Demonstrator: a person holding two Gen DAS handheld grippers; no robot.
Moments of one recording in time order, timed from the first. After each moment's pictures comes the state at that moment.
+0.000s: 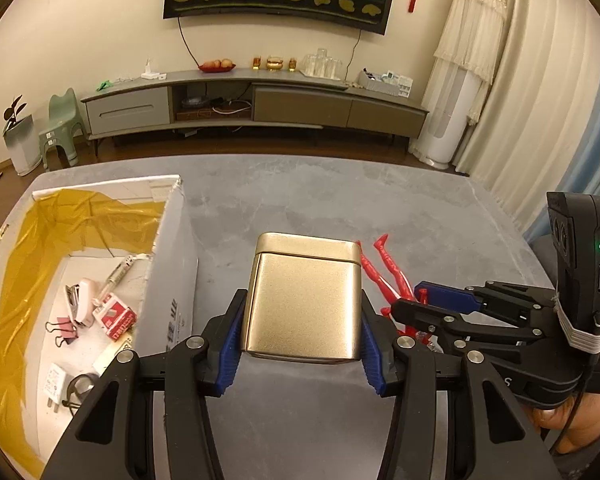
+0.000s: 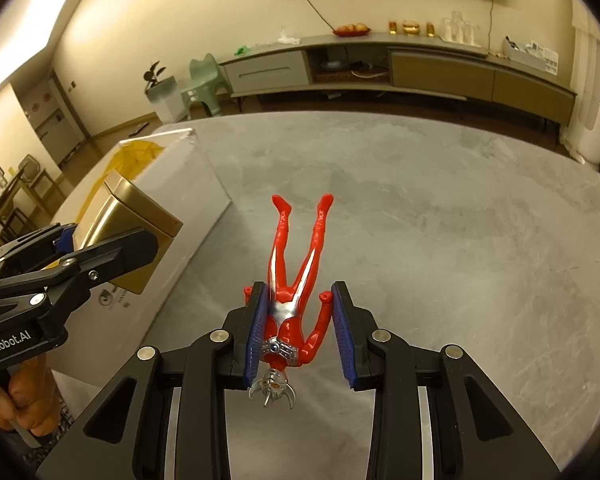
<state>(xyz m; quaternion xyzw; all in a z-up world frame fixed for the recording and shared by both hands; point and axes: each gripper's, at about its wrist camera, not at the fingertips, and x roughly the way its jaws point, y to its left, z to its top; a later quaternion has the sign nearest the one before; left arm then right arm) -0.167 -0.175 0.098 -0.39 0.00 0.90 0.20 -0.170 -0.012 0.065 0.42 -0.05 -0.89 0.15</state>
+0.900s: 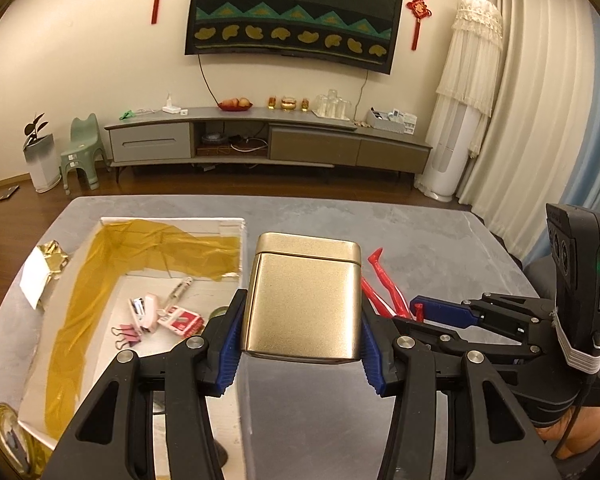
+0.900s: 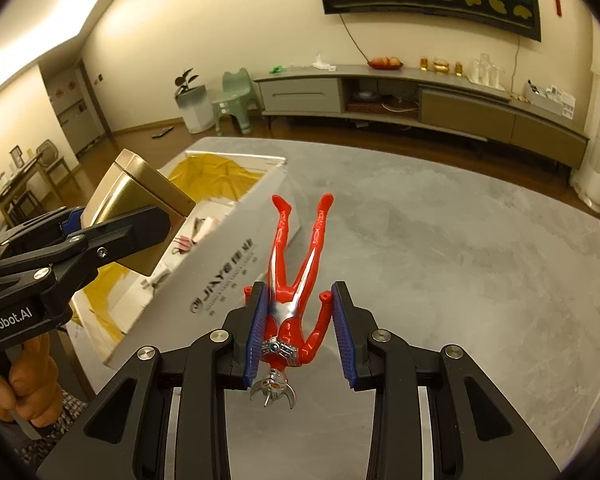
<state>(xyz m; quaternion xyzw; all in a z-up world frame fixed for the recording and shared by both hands) -0.119 -0.240 0.155 -0.33 -0.01 0.93 0.18 -0.125 -0.079 0.122 0.38 -0.01 -0.91 0.18</state>
